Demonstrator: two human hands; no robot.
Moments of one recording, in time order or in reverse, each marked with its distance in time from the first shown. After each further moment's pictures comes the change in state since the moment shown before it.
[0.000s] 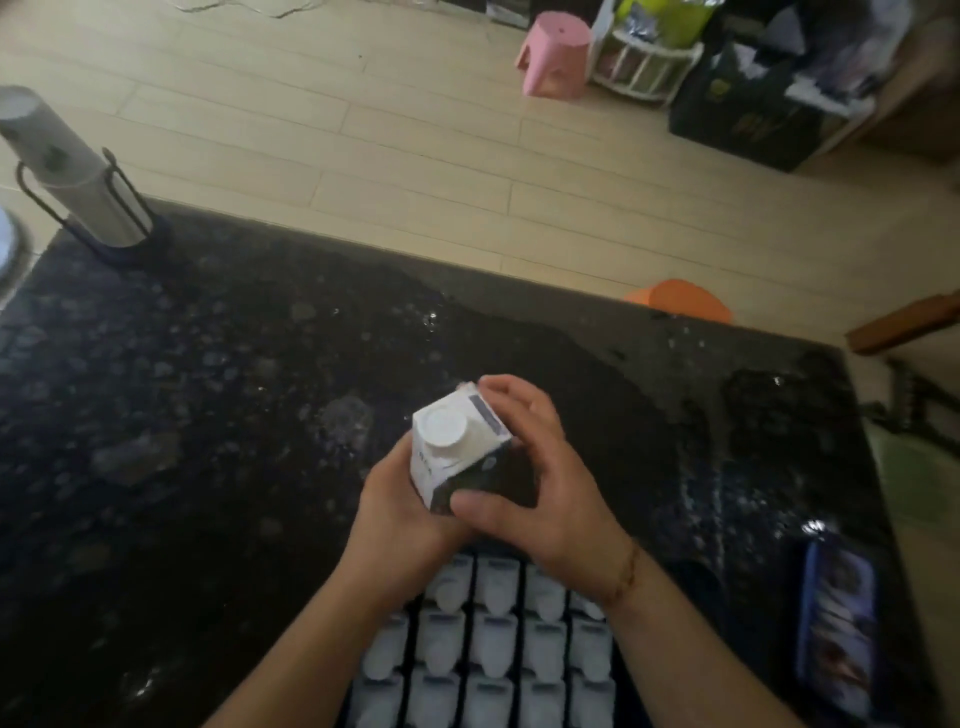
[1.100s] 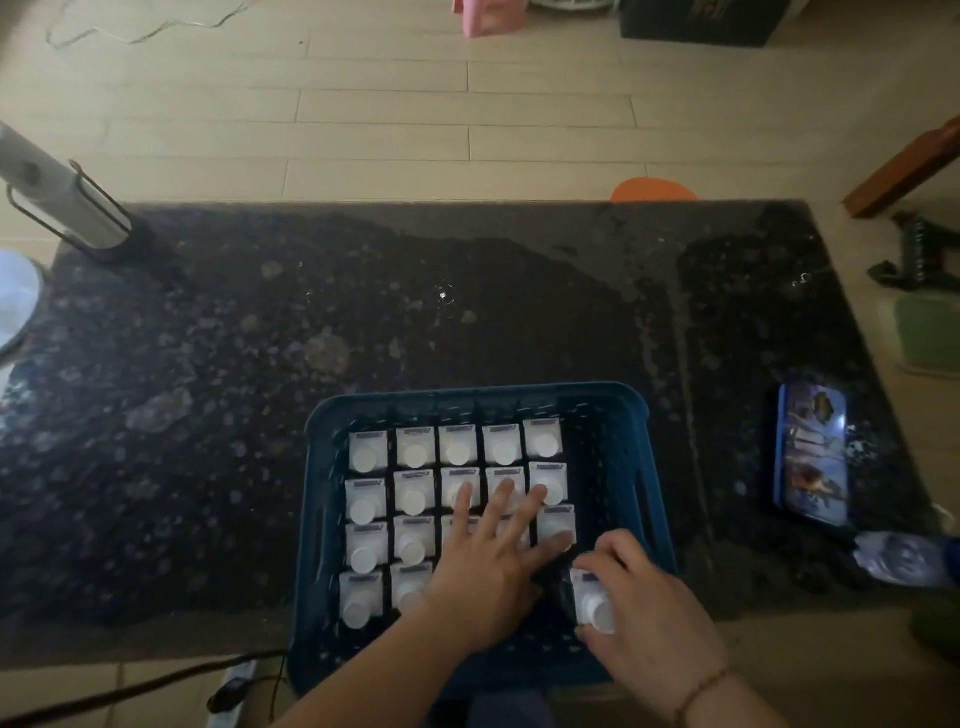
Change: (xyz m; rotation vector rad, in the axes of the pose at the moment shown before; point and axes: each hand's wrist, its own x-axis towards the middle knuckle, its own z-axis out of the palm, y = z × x) left_hand -0.142 -0.121 0.096 1.557 -0.785 0.227; right_hand -0.255 0.084 -0.014 -0.722 -0.147 0.492
